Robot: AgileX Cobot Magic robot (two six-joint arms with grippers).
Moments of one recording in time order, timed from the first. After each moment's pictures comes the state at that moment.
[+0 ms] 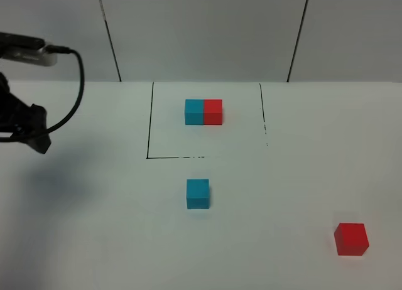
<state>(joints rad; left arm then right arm) 0.00 1.66 -1.41 -0.16 1.11 0.33 0.00 -0.01 -0.50 0.03 1.06 -0.02</state>
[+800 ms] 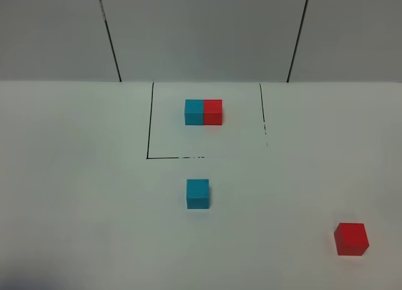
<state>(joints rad) 0.01 0.60 -0.68 -0.18 0.93 0.20 0.00 -0.01 -0.50 0.03 1.06 -0.02</state>
